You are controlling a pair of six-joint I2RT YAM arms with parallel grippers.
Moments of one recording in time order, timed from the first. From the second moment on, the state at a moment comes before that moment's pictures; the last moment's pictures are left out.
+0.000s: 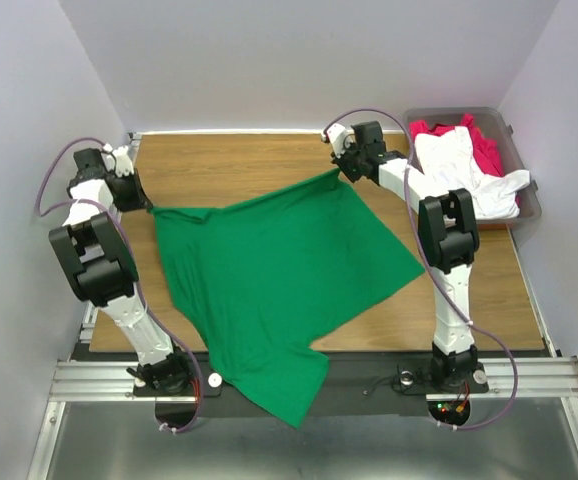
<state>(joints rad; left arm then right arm) 0.41 1.85 1.38 -0.54 0.46 0.17 0.31 2.20 1.78 -0.28 -0.16 -0.56</state>
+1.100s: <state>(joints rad) 0.34 1.69 1.49 -0.68 0.43 0.08 0.23 2.24 1.89 -0.25 -0.16 -0.55</state>
